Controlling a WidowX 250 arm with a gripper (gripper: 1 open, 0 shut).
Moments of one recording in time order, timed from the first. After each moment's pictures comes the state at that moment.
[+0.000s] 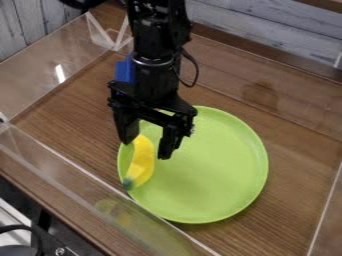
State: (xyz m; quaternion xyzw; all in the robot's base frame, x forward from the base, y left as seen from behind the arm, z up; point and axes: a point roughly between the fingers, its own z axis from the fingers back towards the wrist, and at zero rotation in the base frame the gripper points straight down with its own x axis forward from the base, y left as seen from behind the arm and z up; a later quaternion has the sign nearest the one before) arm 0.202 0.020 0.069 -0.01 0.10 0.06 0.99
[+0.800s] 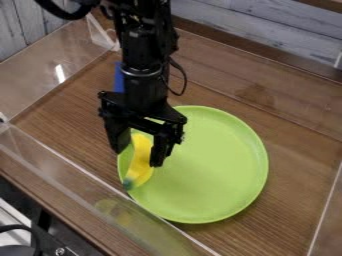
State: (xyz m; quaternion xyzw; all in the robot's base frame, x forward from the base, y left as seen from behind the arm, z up) arm 0.194 0.025 0.059 -0.01 0.10 0.08 0.99
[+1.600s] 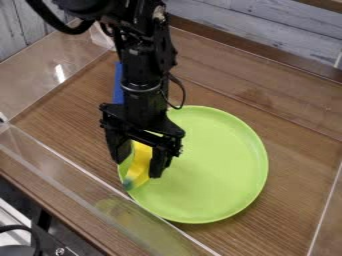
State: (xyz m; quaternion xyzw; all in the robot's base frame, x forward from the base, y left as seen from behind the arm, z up) arm 0.191 0.024 0.044 -0.02 0.10 0.06 0.99
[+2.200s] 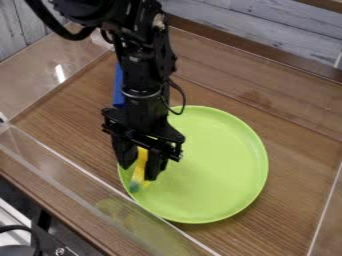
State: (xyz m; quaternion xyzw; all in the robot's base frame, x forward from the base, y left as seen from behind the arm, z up) arm 0.191 0.024 0.037 -0.02 0.09 0.05 0.99
